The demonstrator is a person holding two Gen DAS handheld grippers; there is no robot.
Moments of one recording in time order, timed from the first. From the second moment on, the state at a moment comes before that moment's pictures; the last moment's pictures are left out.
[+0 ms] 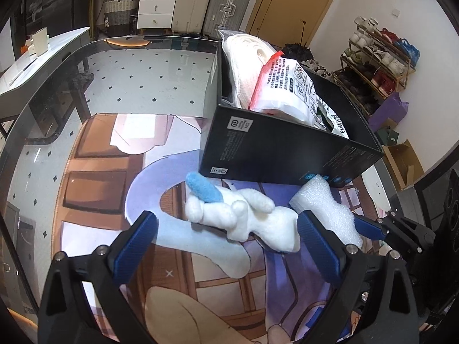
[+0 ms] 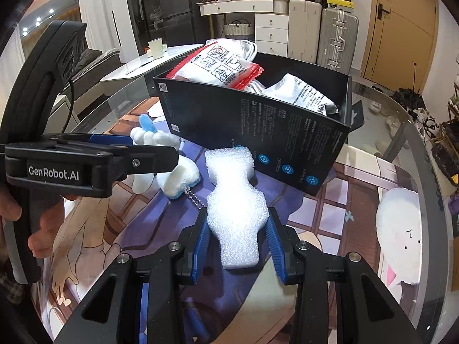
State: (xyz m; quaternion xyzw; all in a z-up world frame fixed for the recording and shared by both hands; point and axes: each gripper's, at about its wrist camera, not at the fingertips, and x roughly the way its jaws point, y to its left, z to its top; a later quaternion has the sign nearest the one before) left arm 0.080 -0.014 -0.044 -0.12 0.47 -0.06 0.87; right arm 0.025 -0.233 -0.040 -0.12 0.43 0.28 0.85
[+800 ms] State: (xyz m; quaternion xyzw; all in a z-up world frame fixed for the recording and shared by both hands) left arm 0.085 -0.042 -0.044 -0.08 0.46 -0.04 0.88; right arm 0.031 -0.272 -0.037 -0.07 0.43 0.23 0.87
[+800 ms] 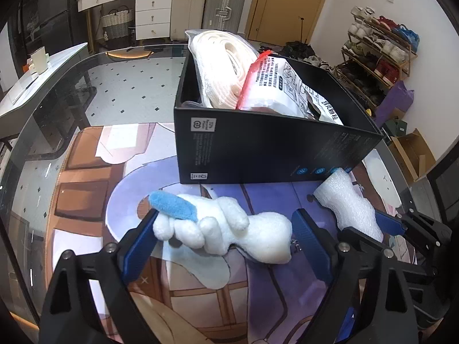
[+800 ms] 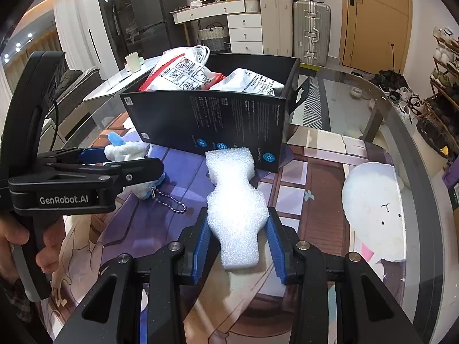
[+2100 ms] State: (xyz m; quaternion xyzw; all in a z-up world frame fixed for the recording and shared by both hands) left arm 0.049 -0.037 -0.022 -0.06 0.42 -0.07 0.90; right arm 0.014 -0.266 -0.024 -0.07 0.41 0.25 0.88
